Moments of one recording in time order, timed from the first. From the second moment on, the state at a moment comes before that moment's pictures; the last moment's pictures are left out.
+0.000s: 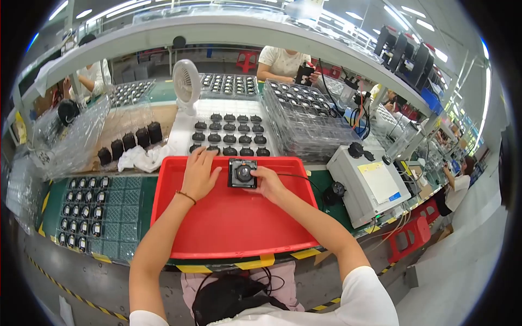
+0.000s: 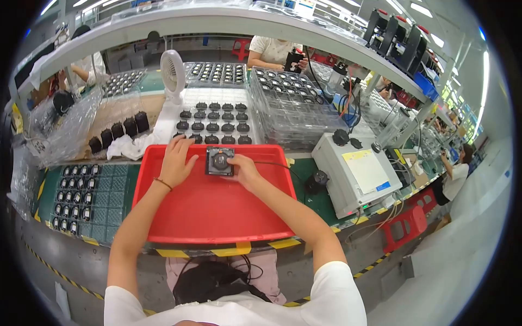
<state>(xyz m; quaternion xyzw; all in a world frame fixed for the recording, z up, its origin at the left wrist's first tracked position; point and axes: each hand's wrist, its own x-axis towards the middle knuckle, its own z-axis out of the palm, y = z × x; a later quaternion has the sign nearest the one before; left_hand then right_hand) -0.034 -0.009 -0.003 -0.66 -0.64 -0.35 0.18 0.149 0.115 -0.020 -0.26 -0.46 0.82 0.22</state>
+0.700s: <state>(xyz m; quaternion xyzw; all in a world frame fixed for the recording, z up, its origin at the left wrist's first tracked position) 0.002 0.003 -0.006 -0.38 -0.49 -0.59 -0.51 0.158 0.094 -0.009 -0.32 -0.47 0.80 0.18</state>
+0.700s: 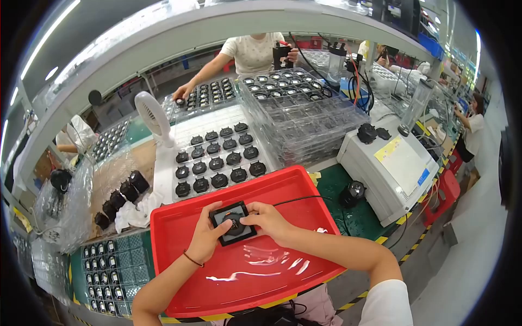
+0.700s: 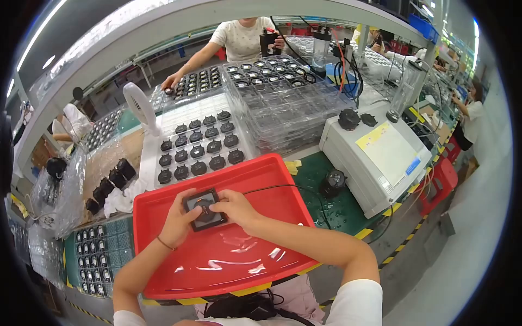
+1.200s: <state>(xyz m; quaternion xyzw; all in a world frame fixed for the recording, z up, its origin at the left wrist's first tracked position) -0.004 -0.010 -0.003 -0.28 -0.46 -0.59 -0.60 0.161 0.089 -0.002 -0.29 -0.47 0.83 0.13</state>
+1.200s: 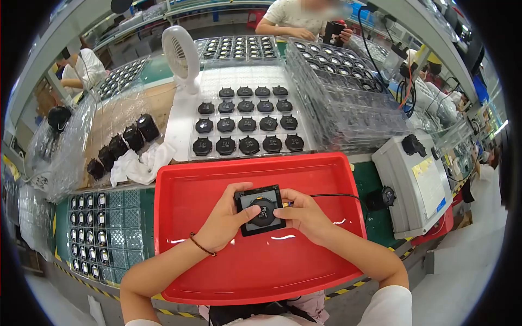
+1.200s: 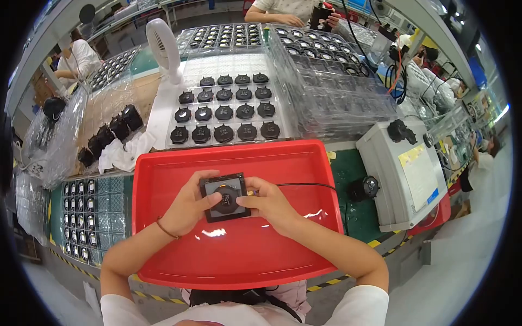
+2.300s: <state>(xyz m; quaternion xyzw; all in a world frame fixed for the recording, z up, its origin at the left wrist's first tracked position) -0.001 -0.011 -0.021 -0.44 -0.64 -0.41 -0.48 0.164 0.085 -0.010 -0.34 -0.61 0.71 0.07</state>
